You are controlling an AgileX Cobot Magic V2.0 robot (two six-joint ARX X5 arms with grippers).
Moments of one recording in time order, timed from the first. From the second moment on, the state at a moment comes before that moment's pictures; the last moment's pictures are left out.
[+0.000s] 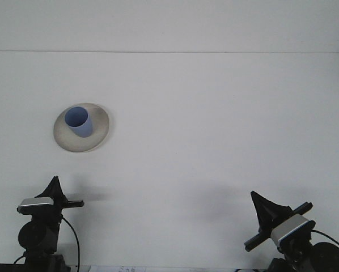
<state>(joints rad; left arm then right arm) 0.01 0.00 0.03 0.01 -0.14 0.06 0.91 0.16 0.62 -0.59 0.37 0.02</state>
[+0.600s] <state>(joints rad) 0.01 0.00 0.03 0.01 -0.14 0.06 0.62 0.16 0.53 -0.44 0.31 -0.01</state>
